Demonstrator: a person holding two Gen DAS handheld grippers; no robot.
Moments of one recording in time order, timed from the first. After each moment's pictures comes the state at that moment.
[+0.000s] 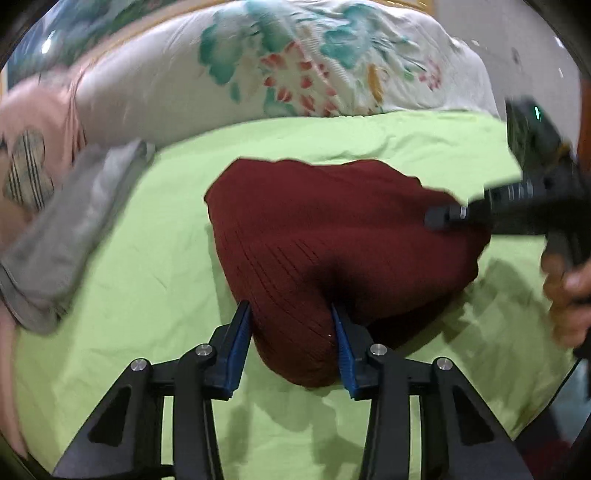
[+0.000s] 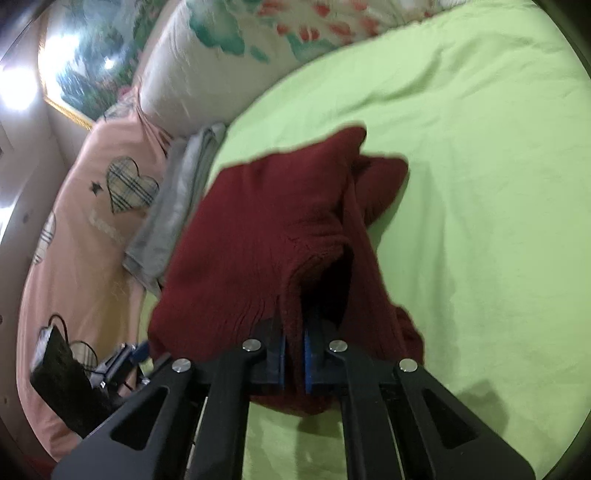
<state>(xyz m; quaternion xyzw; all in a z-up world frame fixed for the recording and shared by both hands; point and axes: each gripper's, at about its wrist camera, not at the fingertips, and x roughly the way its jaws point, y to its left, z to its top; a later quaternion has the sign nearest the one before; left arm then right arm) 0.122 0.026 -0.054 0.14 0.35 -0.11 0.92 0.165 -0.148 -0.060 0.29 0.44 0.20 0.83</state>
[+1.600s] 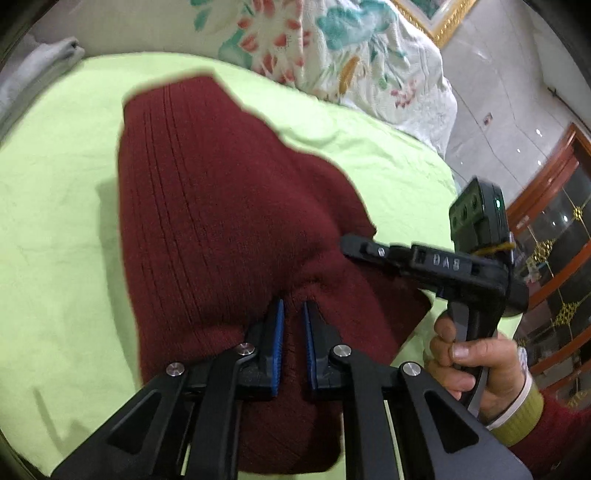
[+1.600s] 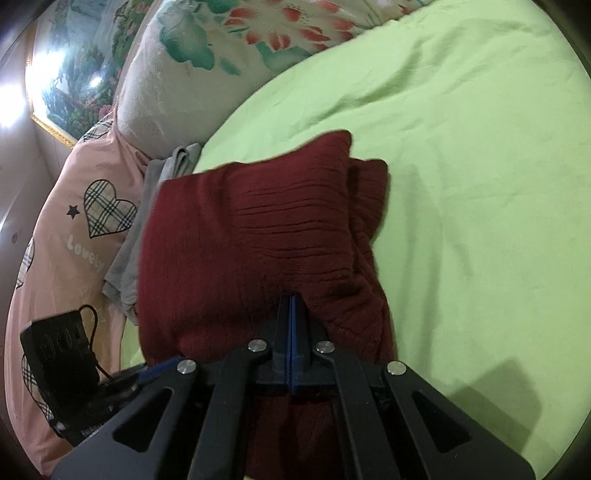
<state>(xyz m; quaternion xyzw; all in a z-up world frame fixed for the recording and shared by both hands) 0.207 0.045 -0.074 -0.09 0.44 -0.28 0.85 0.202 -0.152 -0.088 0.30 0.42 0.17 0.84</state>
